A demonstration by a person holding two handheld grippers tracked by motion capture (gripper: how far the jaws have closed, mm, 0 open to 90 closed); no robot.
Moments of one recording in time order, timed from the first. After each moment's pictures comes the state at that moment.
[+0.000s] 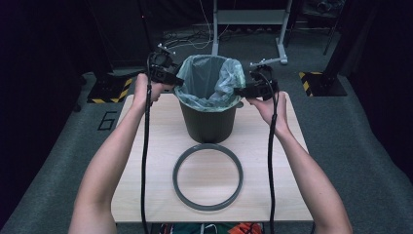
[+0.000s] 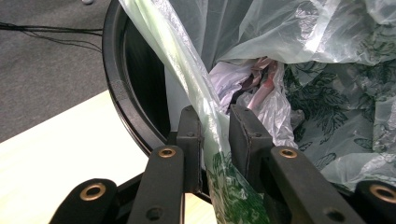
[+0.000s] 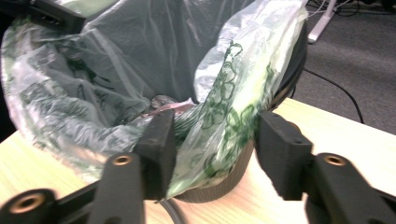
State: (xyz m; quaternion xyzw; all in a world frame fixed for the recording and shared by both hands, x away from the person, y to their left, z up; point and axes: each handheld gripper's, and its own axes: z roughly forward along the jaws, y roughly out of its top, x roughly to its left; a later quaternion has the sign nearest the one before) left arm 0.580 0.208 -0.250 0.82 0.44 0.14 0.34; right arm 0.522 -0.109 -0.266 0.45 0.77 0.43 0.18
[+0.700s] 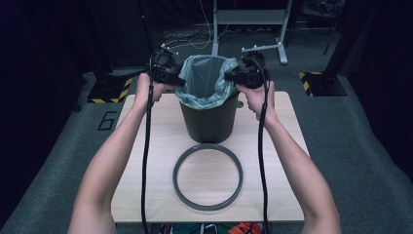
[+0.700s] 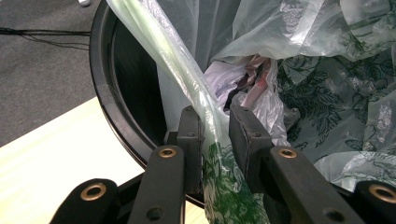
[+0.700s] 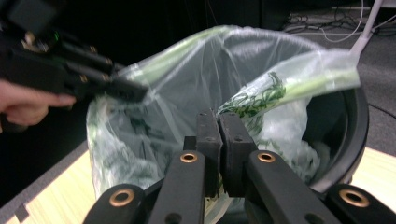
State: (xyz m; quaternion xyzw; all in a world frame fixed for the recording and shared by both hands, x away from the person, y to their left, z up) left arm 0.576 0.201 -0.248 0.83 0.43 0.15 0.34; right arm 0.529 -0.081 -0.233 0.43 0.74 0.50 0.14
